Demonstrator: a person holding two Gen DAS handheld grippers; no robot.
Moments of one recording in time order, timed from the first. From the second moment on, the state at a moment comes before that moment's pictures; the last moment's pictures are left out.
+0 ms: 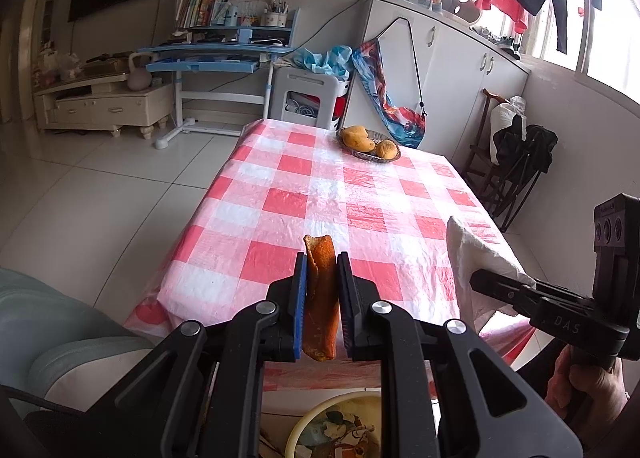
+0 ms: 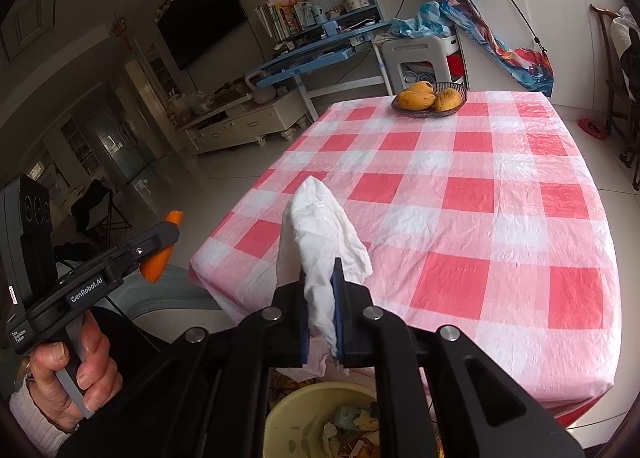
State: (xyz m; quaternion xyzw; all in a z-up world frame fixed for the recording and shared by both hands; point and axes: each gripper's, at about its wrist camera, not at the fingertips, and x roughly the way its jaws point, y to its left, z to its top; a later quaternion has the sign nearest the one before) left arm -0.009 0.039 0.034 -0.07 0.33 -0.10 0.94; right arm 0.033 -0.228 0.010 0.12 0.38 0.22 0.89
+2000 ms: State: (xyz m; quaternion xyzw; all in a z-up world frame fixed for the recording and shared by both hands) left arm -0.044 0.024 0.005 -0.07 0.37 -0.11 0.92; right arm -0.019 -0.217 -0.022 0.11 0.44 0.21 0.87
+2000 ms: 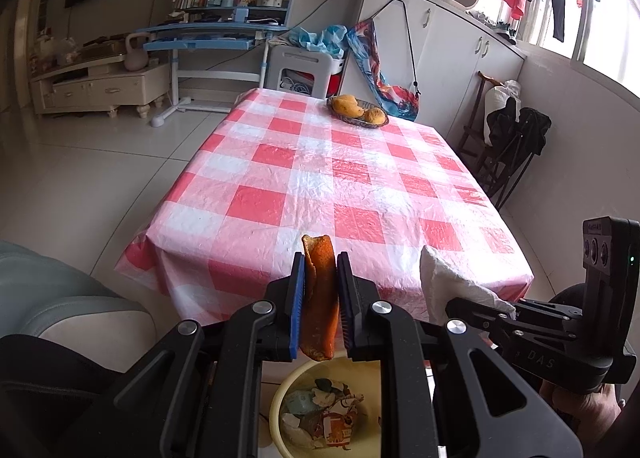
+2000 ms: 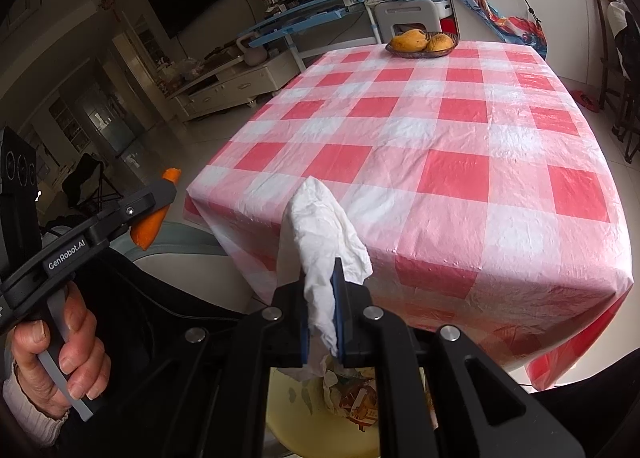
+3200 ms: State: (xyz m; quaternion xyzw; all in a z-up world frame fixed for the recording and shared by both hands) left arm -0.048 0.054 0.002 -0.12 0.36 -0.02 0.92; right arm -0.034 -0.191 -0.047 0.06 0.50 0.20 0.84
